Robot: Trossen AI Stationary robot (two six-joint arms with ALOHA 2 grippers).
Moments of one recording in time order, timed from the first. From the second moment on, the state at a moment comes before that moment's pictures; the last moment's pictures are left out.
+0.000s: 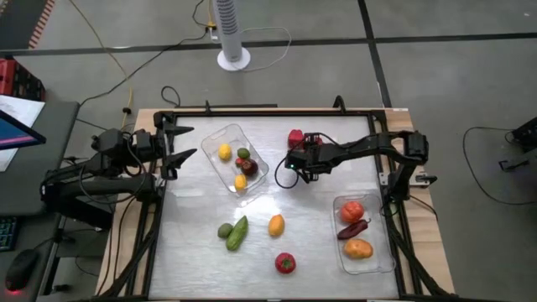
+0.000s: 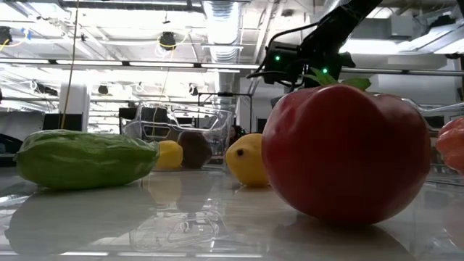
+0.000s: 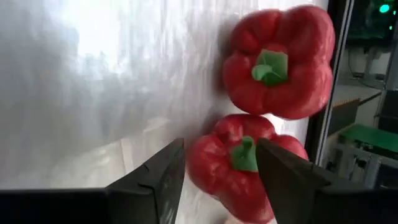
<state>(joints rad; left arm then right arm) 0.23 0.43 0.62 0.07 0.06 0.18 -0.17 1.79 1.05 -0.57 0.66 -0.28</state>
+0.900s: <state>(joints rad) 0.23 0.43 0.62 0.07 0.06 0.18 -0.24 1.79 1.04 -0.51 0.66 -0.30</state>
